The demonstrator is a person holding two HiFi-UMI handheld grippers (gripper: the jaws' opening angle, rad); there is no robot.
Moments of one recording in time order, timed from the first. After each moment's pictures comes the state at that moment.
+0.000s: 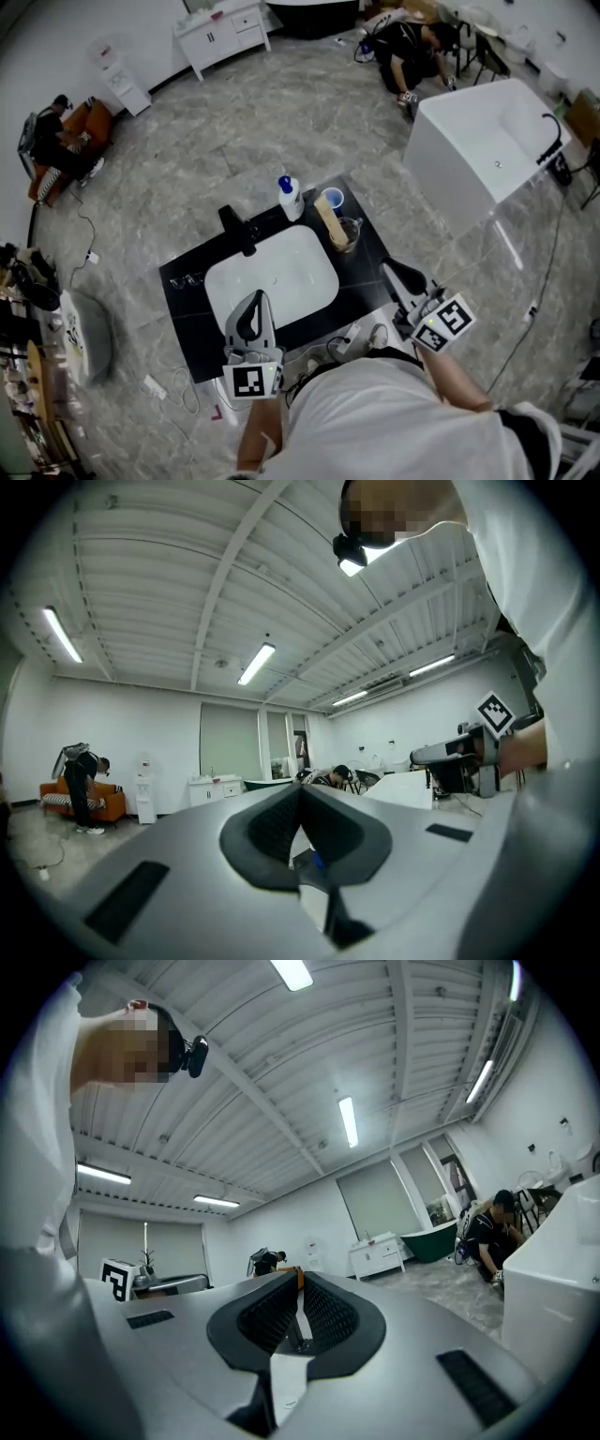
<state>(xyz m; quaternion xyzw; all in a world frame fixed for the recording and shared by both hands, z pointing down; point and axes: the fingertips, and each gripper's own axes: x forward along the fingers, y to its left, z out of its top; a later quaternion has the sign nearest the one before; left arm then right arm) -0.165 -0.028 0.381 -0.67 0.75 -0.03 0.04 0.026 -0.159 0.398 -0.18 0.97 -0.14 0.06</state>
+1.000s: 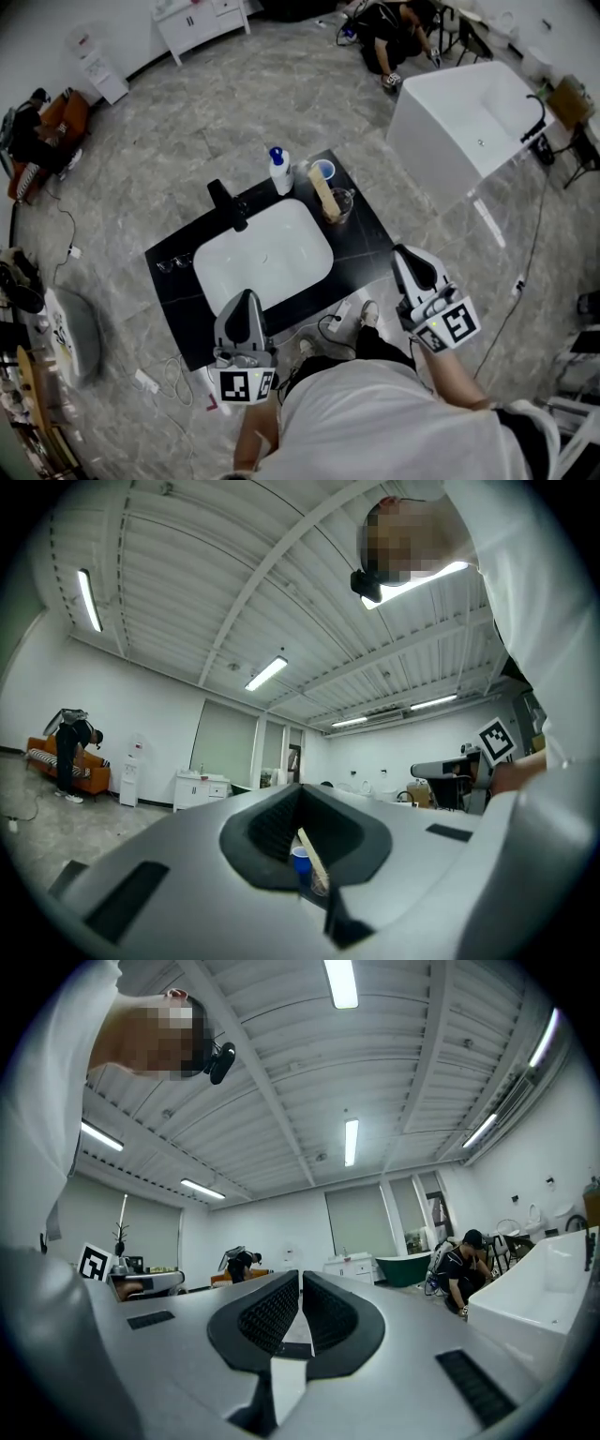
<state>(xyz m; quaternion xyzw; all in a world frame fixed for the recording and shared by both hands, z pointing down) -0.175 0.028 0.382 -0.69 0.72 0.06 0.03 0.045 -0.114 0.378 -0.27 0.96 -0.06 0.06</state>
